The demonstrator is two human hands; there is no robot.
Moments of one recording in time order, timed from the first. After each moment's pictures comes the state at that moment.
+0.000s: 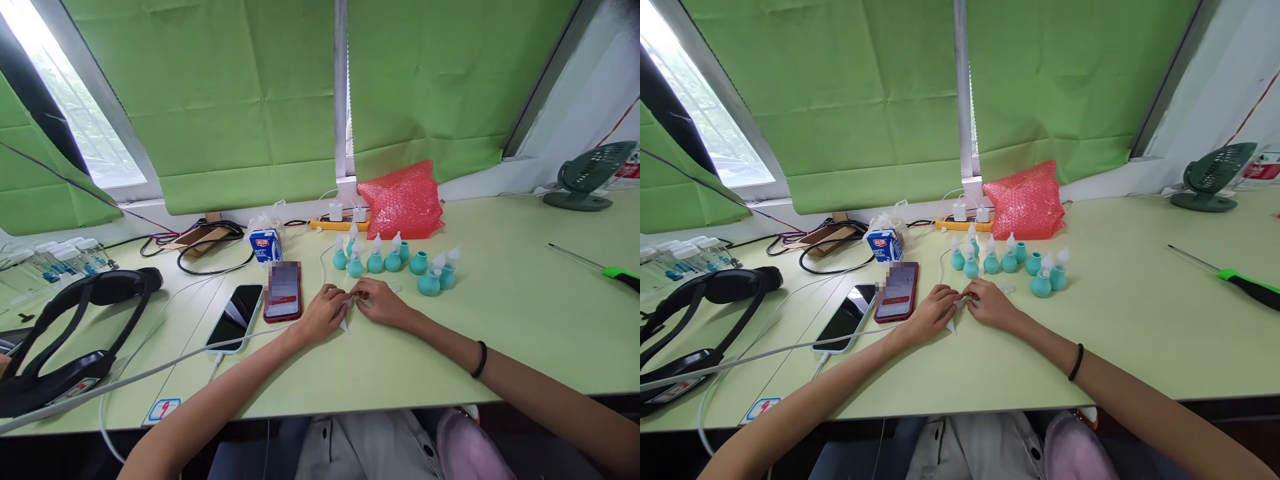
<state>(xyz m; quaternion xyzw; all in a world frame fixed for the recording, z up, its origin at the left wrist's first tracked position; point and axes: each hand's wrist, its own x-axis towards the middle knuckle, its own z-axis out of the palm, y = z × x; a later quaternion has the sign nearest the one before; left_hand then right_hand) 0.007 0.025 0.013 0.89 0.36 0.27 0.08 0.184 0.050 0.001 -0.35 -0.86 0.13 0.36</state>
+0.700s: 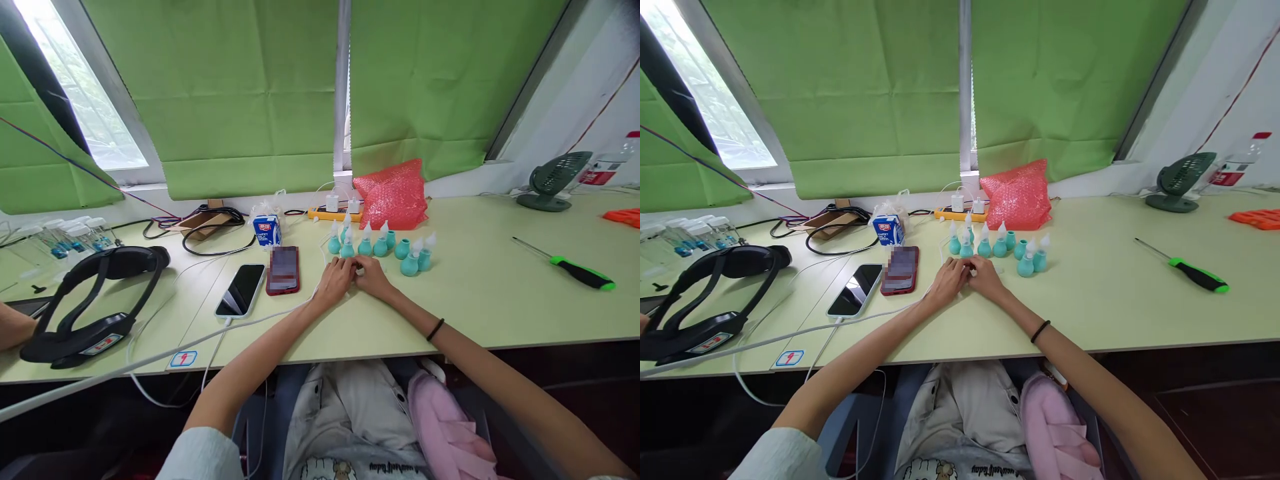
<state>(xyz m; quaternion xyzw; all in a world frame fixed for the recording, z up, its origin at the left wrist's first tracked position) 0.054 0.025 0.007 0.84 0.42 0.34 0.03 0.183 0.046 -0.003 -0.40 -0.79 0.16 0.44</state>
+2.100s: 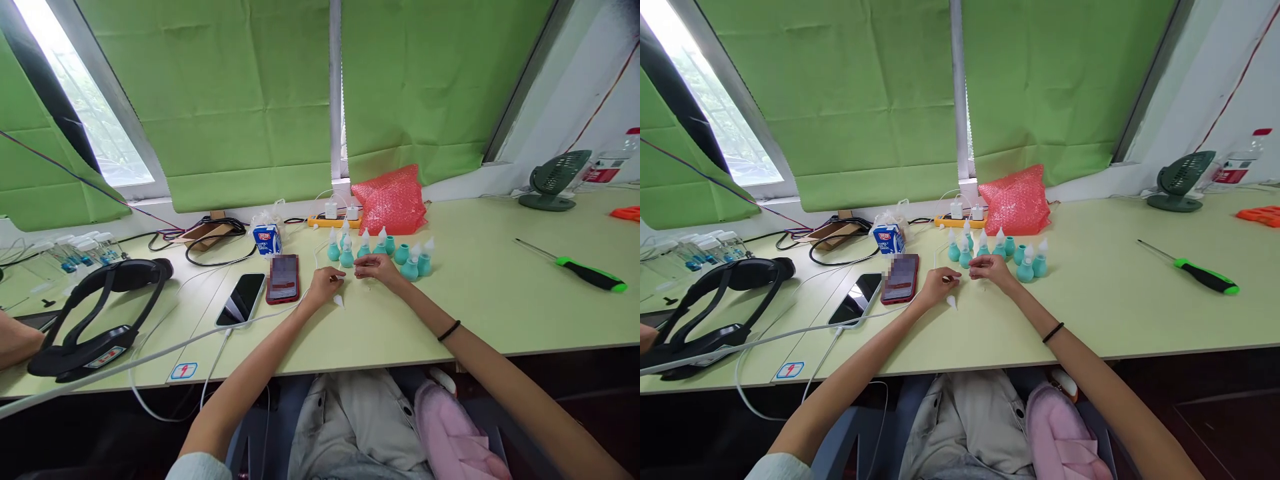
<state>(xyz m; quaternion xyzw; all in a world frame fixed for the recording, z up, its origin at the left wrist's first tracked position) 0.034 0.040 0.008 0.79 0.46 0.33 0.24 0.208 0.057 0.017 -0.36 -0.57 0.55 0.49</state>
